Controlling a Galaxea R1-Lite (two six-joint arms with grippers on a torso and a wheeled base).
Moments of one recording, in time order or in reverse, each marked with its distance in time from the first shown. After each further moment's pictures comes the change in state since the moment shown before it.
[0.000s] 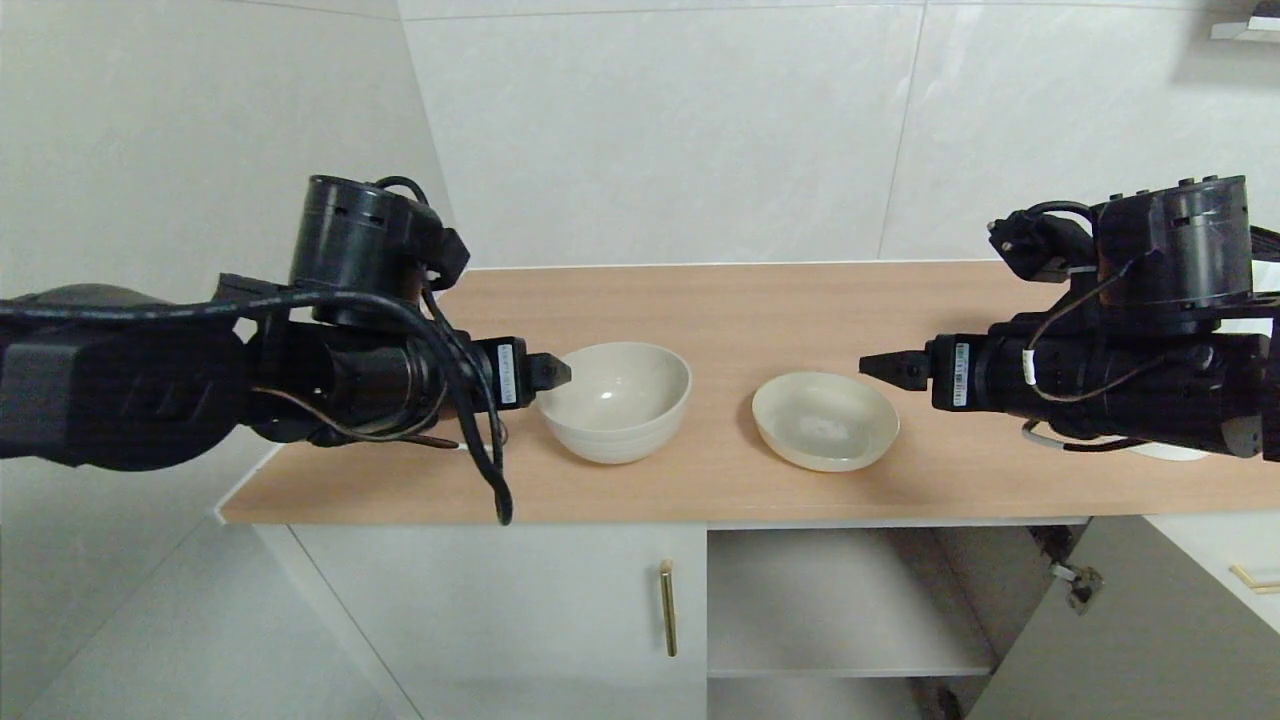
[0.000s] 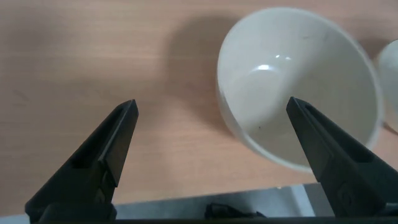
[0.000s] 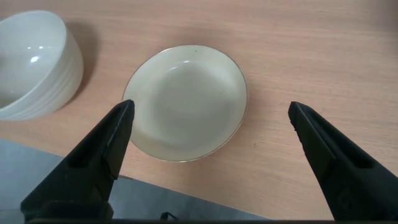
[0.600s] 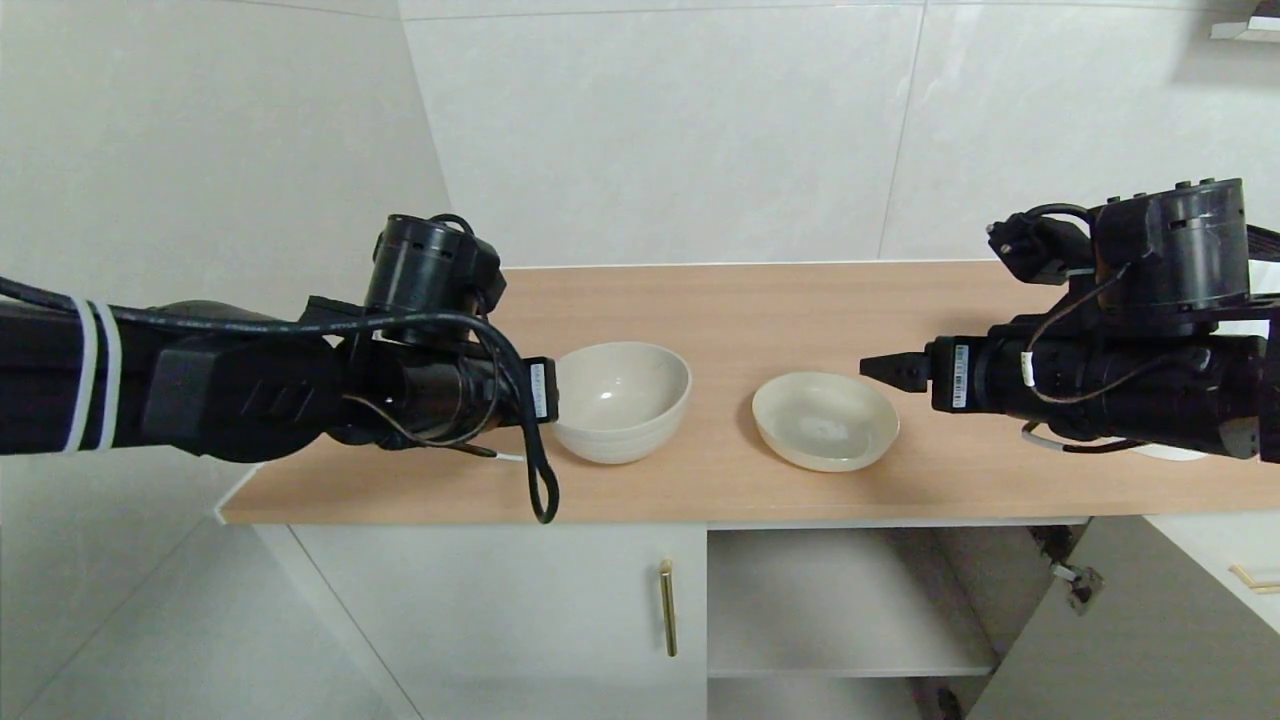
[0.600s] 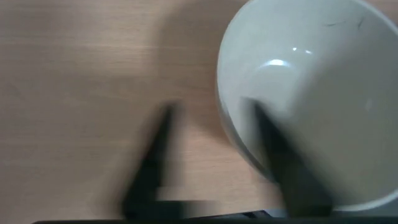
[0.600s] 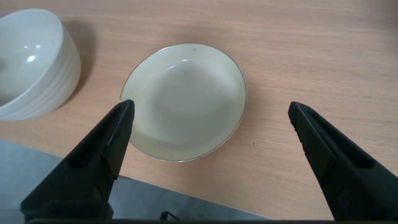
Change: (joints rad) left arm -0.006 0.100 -0.035 -0.003 0.000 -0.022; right arm -0.001 0.001 0.002 0.000 0.000 0.002
